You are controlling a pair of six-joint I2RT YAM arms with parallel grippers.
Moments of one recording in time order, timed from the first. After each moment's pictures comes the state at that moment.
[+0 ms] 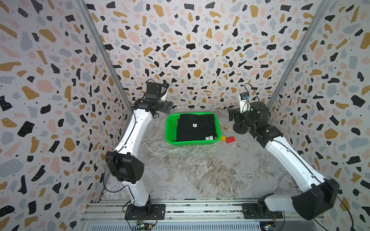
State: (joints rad) left arm -0.16 1.69 1.80 -0.79 -0.12 0.24; right arm 0.39 1.24 1.20 -0.18 0.18 -0.11
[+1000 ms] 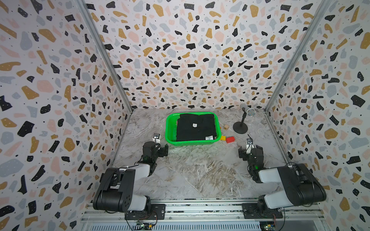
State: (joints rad) left arm -0.10 1.41 0.33 0.60 -0.03 0.09; right arm 0.14 1.53 0.21 0.95 0.30 -0.17
